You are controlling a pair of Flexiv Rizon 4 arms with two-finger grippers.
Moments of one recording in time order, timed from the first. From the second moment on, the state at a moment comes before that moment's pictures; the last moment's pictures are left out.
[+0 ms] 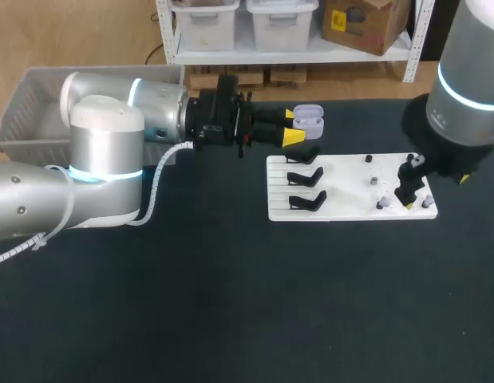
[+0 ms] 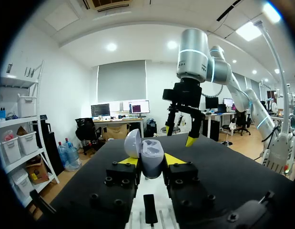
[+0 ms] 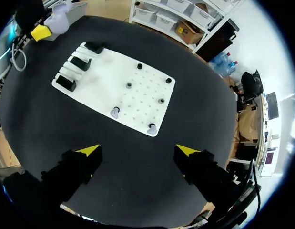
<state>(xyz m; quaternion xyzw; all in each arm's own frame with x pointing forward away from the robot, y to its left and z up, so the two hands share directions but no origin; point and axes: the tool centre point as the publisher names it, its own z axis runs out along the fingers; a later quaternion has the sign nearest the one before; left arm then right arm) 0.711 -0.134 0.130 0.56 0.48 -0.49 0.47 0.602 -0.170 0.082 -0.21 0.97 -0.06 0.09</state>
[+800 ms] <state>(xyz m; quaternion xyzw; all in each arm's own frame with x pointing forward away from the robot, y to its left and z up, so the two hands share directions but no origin) 0.711 -0.134 0.130 0.56 0.48 -0.49 0.47 0.625 -0.185 0.030 -0.22 0.97 -0.07 0.06</state>
